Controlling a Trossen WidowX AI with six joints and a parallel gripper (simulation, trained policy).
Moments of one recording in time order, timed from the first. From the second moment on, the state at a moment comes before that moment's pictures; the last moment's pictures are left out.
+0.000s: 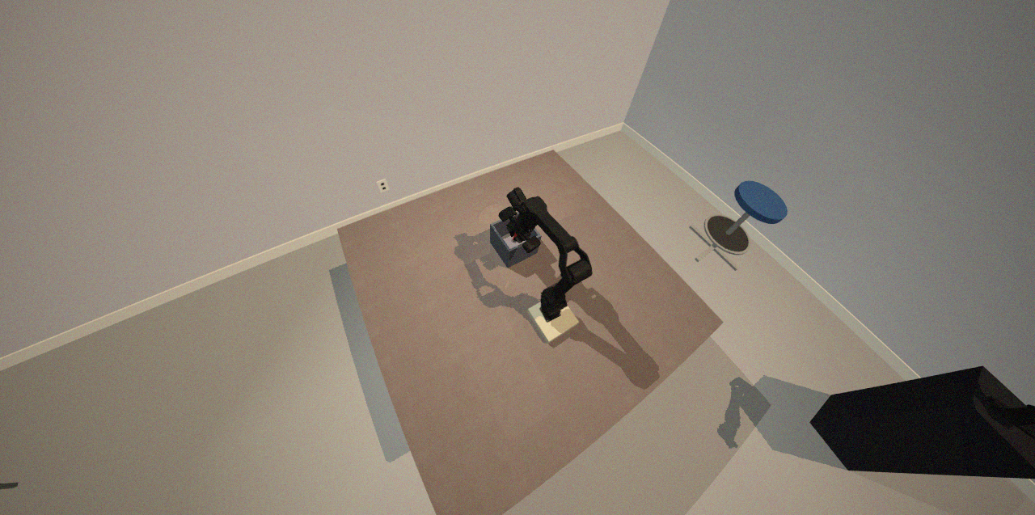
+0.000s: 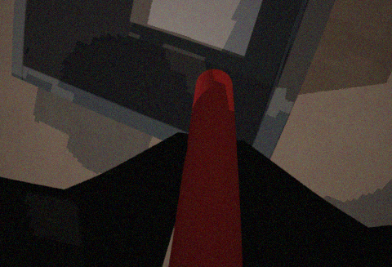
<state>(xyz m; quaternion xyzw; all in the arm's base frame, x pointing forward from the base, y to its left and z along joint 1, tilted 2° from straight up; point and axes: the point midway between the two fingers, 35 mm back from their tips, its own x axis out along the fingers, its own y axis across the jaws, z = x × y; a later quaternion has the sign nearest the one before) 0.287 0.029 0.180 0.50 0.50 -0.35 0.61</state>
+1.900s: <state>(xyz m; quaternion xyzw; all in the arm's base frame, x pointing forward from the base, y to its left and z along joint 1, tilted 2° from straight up) 0.342 -0.005 0.074 0.45 0.58 -0.34 0.58</state>
